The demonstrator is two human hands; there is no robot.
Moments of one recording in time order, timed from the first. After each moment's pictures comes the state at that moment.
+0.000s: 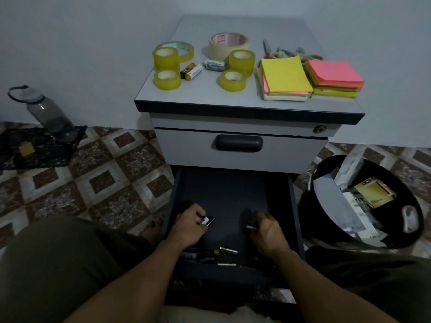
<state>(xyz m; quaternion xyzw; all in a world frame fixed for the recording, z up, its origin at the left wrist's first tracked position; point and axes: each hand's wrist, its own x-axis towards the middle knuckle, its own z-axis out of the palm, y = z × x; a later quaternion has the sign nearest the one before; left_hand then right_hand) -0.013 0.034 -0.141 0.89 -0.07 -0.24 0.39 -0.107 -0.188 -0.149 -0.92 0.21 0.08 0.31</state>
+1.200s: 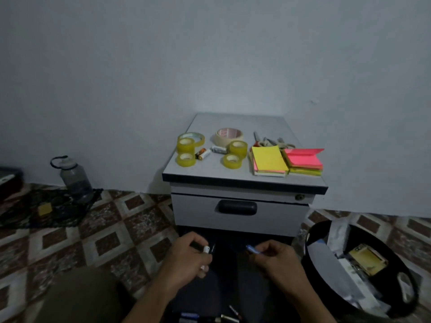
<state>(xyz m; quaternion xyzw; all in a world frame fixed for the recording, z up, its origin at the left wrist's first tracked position) -0.042 0.043 0.026 0.78 -0.03 -0.21 0.59 -0.116 -0.174 0.001 -0.79 0.23 -0.08 0.56</state>
